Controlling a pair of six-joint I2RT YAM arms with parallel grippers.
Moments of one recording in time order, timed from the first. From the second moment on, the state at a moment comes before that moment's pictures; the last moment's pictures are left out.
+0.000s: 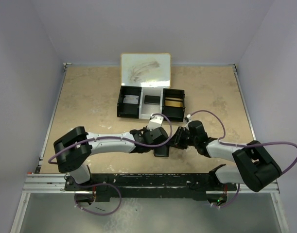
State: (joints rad) left arm -1.16 1.65 0.99 -0.36 -0.53 -0.73; right arm 0.49 1.30 0.29 0.27 -0.34 0.88
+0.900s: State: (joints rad) left arm -1.05 1.62 0.88 -0.23 -0.31 -0.76; right arm 0.49 1.31 0.34 0.20 -0.34 0.87
